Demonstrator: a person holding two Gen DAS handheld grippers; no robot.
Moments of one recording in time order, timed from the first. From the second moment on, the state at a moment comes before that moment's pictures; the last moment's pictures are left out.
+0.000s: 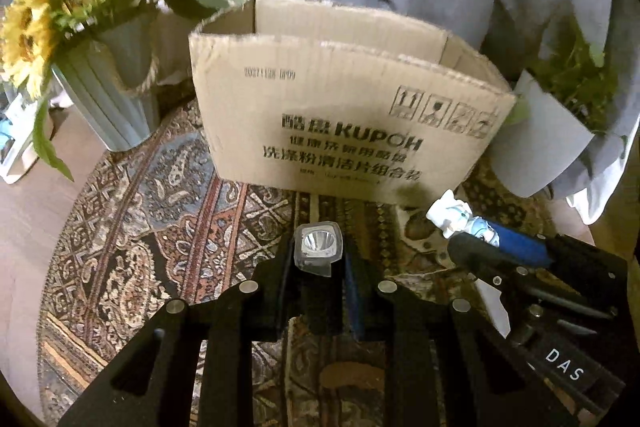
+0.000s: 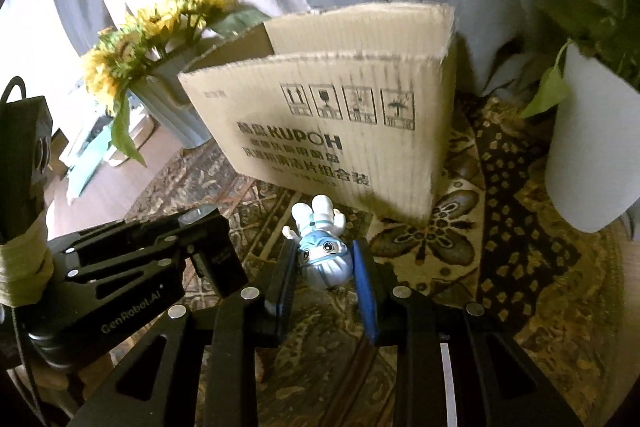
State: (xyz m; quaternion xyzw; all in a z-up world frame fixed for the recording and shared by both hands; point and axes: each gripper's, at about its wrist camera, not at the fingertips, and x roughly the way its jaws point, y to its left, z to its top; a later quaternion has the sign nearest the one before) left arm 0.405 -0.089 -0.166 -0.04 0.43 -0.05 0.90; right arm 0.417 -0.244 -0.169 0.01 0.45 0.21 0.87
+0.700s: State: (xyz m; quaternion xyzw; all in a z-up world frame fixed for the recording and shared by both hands) left arm 0.365 -0.087 -0.084 -0.03 0.32 -0.08 0.94; right arm 0.375 -0.239 -0.085 0.00 0.35 0.18 0.92
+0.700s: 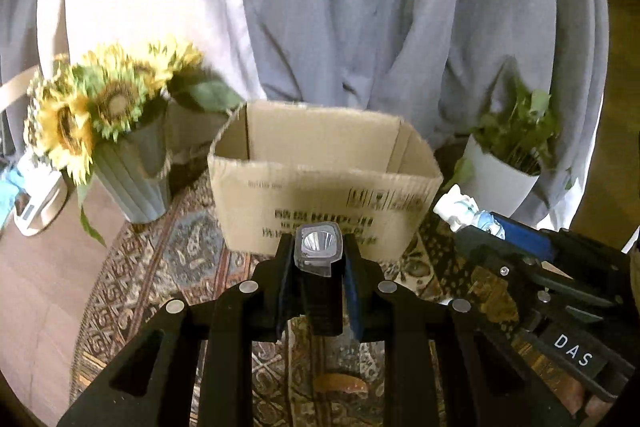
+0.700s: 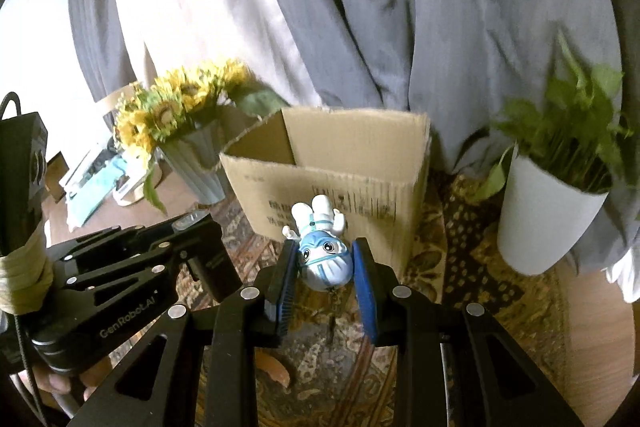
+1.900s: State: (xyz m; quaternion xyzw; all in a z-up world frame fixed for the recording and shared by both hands) left arm 0.431 -0.086 0.022 0.00 0.25 -0.10 0.96; right arm 0.427 -0.238 0.016 0.00 0.28 0.17 0.95
